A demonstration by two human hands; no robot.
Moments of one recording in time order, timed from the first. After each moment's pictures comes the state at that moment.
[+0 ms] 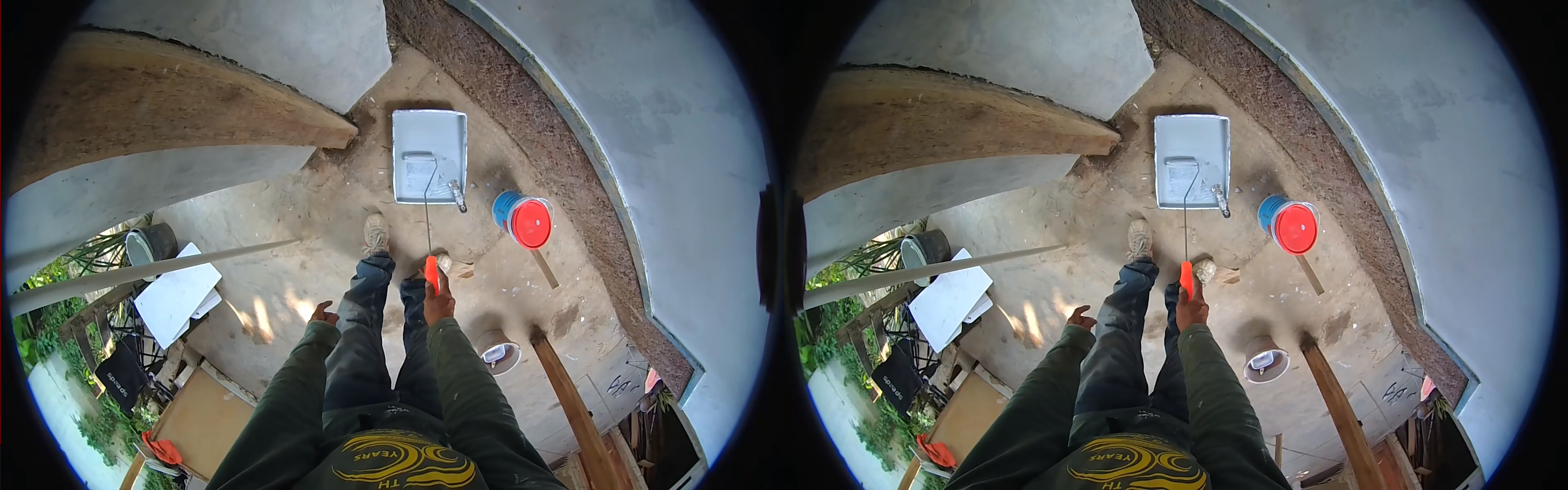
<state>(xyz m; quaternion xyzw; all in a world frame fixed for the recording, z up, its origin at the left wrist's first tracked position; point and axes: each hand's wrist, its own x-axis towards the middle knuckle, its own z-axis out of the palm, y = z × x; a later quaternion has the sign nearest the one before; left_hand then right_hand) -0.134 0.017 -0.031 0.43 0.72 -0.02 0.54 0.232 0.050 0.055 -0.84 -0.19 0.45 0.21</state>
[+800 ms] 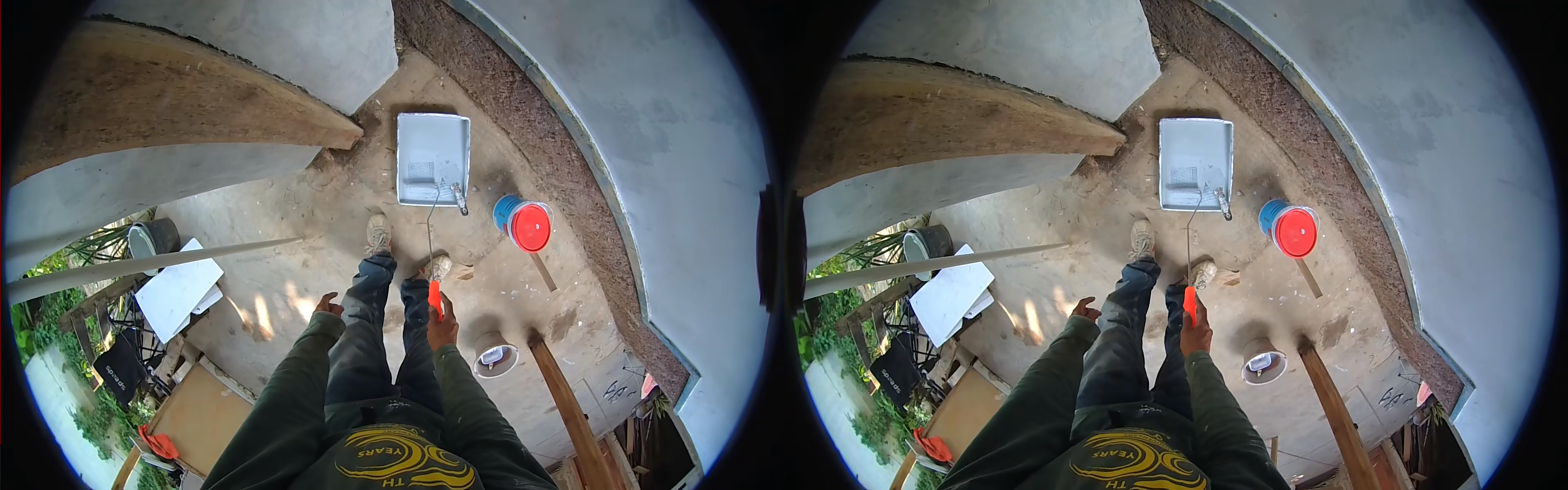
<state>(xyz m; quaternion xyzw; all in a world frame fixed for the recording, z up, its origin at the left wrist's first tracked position) -0.110 0.040 -0.022 0.41 0.72 0.00 0.56 0.228 0.010 0.097 -0.84 -0.22 0.43 0.24</state>
